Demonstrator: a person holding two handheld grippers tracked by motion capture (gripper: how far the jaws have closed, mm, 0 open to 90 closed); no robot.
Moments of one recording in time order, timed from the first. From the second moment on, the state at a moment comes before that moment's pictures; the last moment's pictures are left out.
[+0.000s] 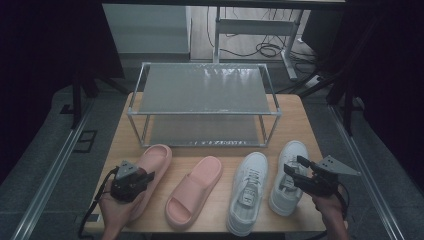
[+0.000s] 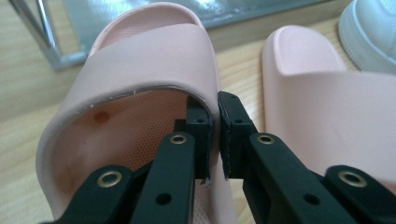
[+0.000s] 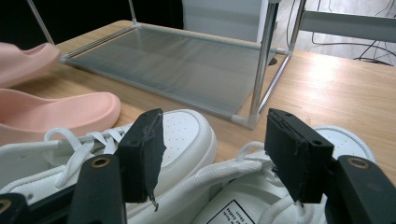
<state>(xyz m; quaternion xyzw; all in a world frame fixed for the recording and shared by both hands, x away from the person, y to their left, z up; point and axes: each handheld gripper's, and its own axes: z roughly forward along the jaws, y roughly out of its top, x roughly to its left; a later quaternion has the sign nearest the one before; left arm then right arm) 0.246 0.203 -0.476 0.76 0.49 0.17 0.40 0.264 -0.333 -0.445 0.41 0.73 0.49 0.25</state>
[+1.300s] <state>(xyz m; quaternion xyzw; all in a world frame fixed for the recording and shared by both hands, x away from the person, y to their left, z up) 0.369 0.108 -0.464 0.78 0.46 0.20 0.36 0.265 -0.340 -0.445 0.42 0.72 0.50 0.24</state>
